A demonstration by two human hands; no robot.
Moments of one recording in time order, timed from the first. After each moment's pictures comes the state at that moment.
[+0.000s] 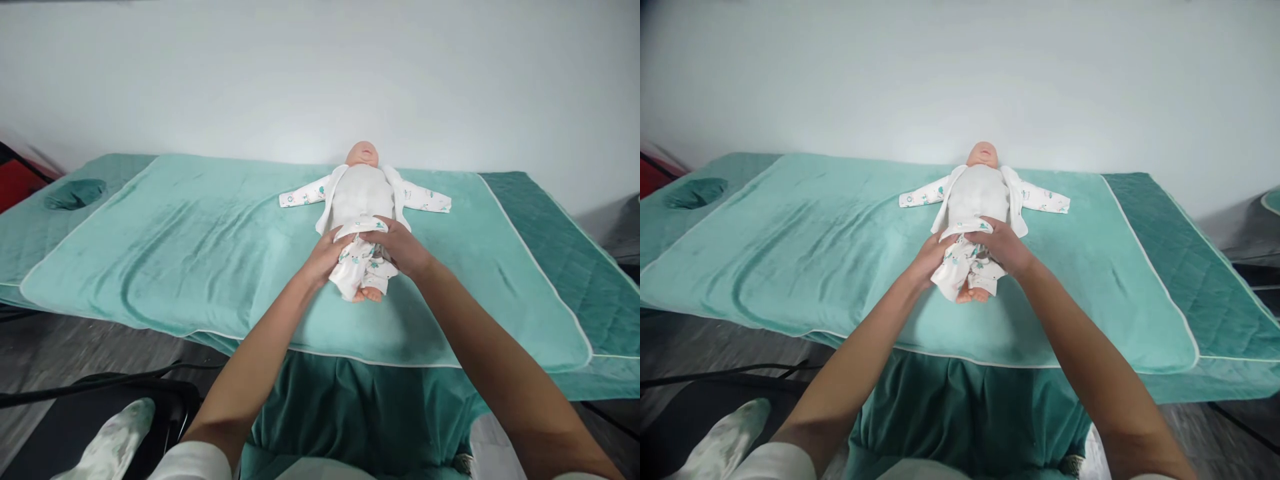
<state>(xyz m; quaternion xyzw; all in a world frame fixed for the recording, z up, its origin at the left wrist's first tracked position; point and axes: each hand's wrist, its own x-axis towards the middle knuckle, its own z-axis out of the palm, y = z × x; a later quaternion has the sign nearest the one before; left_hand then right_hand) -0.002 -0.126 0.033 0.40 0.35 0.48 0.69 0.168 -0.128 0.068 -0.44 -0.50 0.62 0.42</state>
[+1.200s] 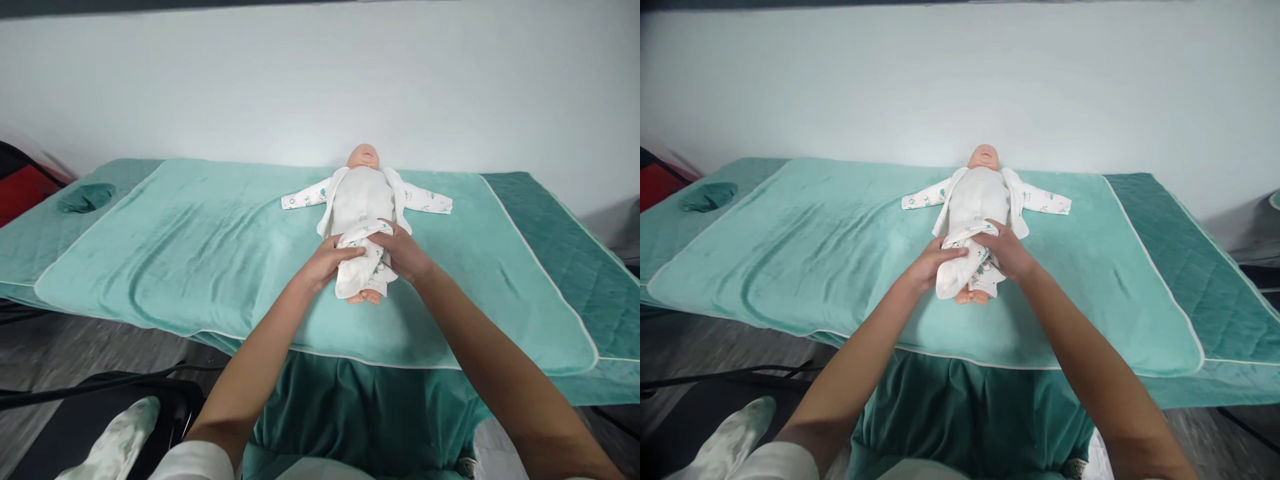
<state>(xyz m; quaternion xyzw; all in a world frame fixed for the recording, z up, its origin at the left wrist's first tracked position) -0.005 -0.134 0.042 0.39 0.32 0.41 0.76 0.171 -0.129 0.050 -0.37 -0.45 0.66 0.48</state>
